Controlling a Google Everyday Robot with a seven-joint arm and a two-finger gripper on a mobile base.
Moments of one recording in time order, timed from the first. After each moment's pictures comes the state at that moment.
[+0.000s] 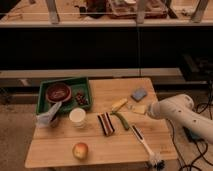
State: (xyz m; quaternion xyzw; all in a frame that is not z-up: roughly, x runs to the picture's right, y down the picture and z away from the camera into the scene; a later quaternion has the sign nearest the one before) arm 0.227 0.131 0.808 -0.03 -0.18 -0.59 0.79
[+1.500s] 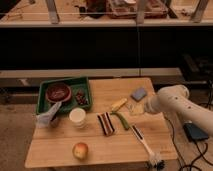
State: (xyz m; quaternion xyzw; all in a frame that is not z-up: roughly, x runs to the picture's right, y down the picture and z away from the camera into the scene) arm 0.217 0.141 0.805 -0.04 -0.24 -0.71 0.66
